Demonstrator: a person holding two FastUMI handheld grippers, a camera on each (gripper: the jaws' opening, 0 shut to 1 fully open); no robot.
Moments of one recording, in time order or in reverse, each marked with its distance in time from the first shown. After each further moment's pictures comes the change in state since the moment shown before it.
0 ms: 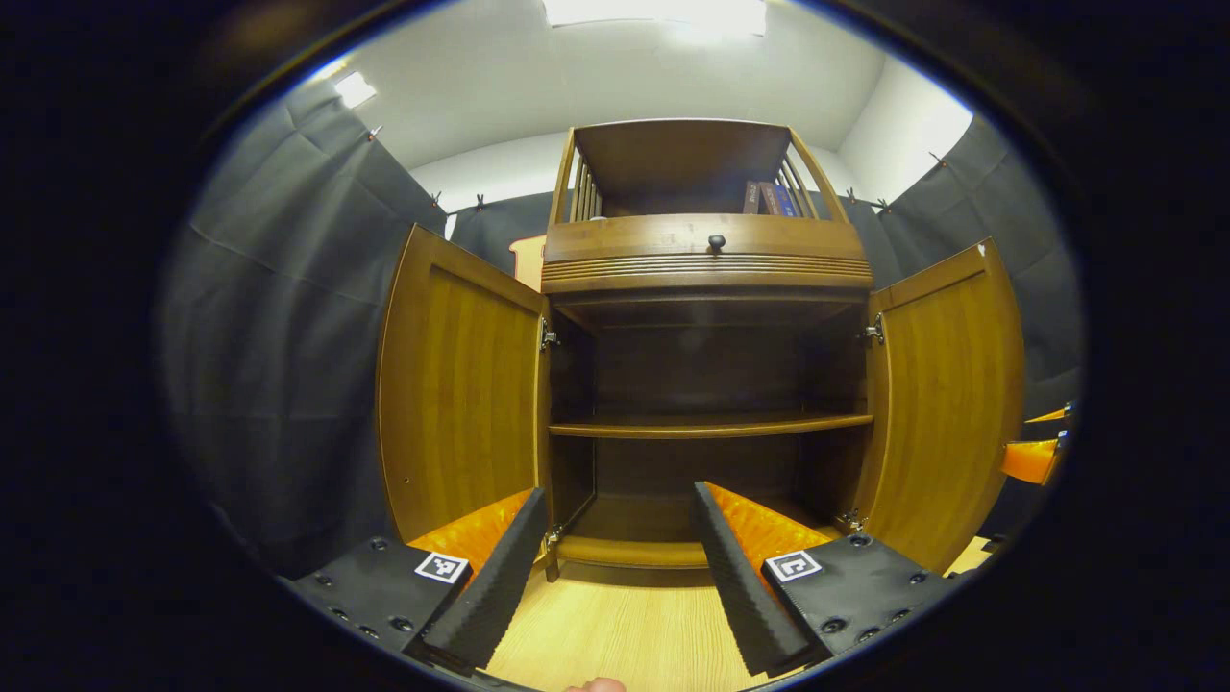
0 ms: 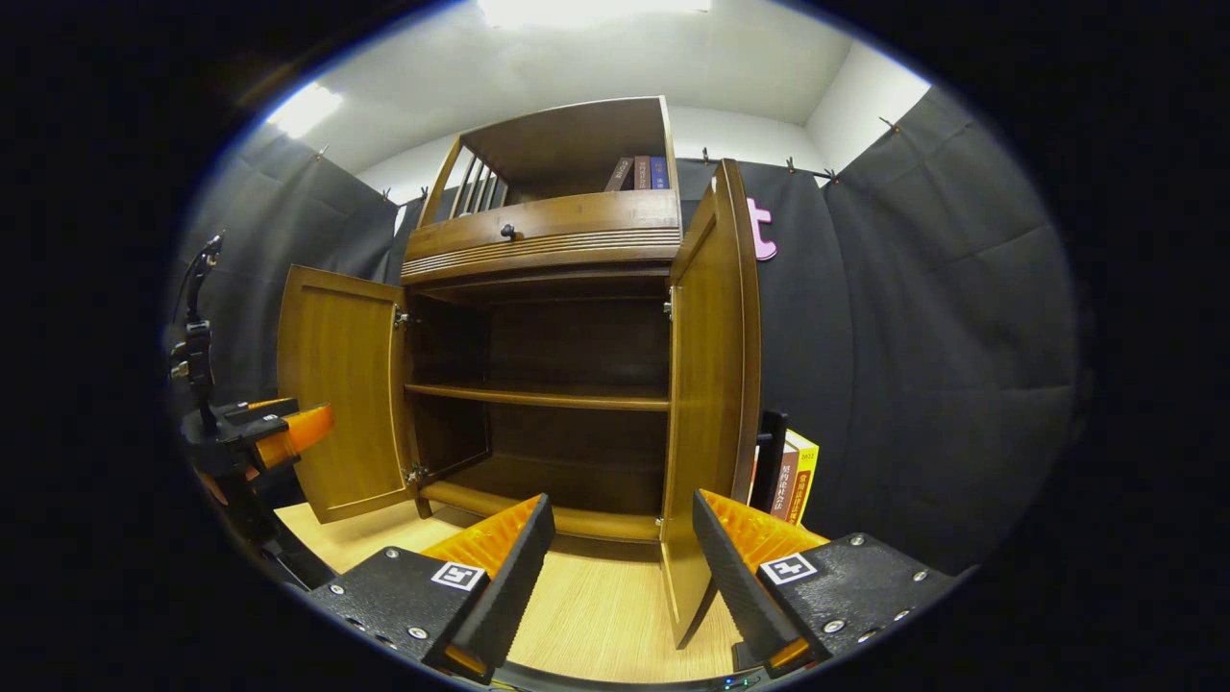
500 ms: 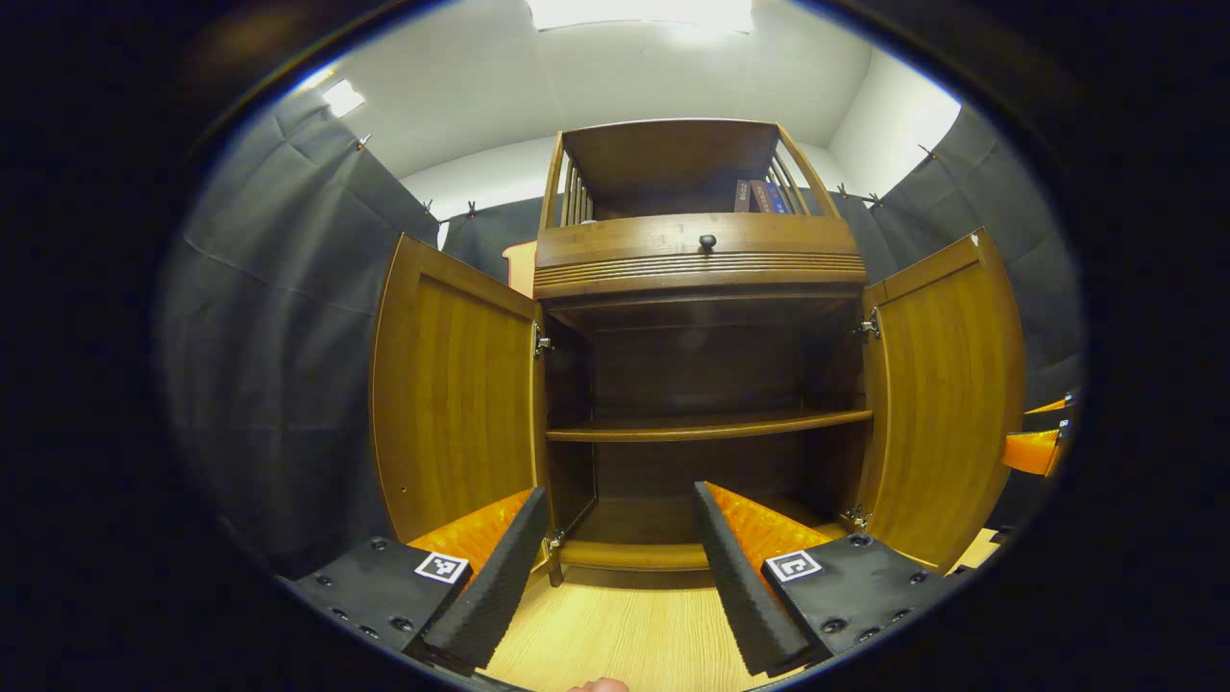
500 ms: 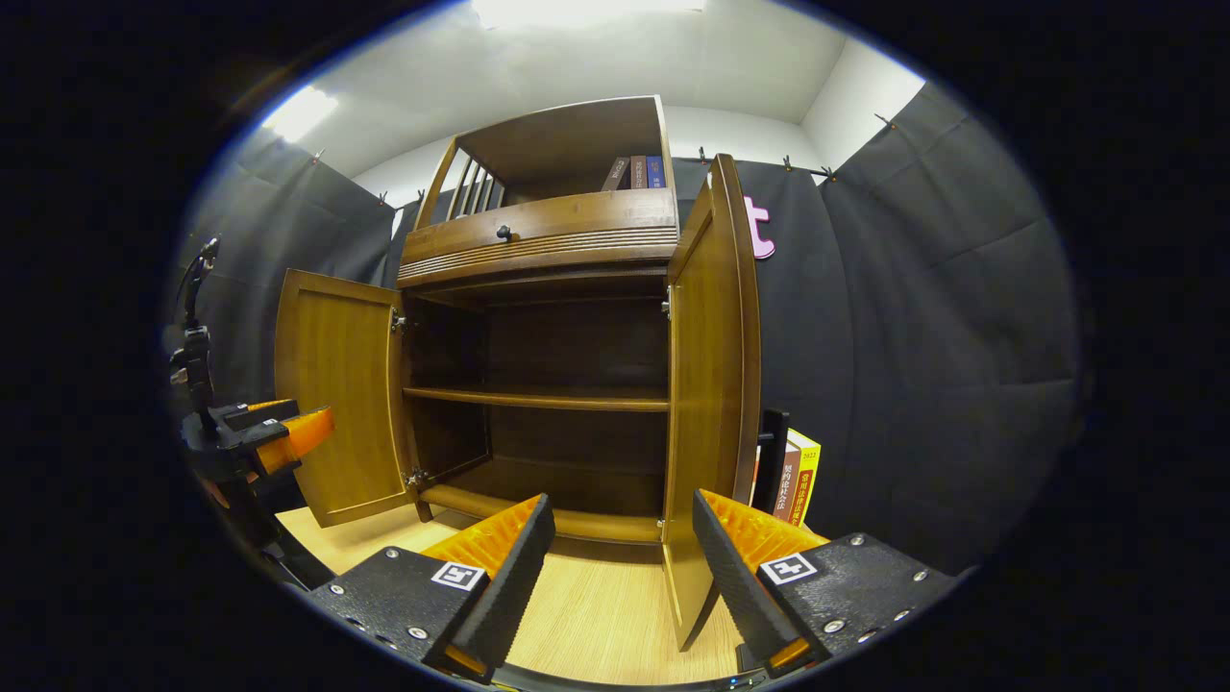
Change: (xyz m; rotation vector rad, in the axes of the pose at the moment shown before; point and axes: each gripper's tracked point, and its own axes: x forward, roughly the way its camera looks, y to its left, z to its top) left arm 0.003 -0.005 0.004 0.033 -0.013 -0.012; right arm 0.006 -0.001 0.000 0.009 -0.004 -0.002
